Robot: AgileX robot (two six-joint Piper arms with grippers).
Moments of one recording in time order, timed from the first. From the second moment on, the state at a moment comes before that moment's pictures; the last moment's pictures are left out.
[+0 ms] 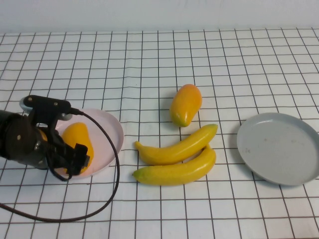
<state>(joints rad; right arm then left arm) -0.02 -0.01 0.03 0.17 0.35 0.02 -0.27 1.53 -0.83 0.07 0.46 -0.03</state>
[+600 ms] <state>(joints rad) -0.02 -0.01 0.03 0.17 0.35 0.02 -0.56 1.84 -1.74 0.09 0.89 0.08</state>
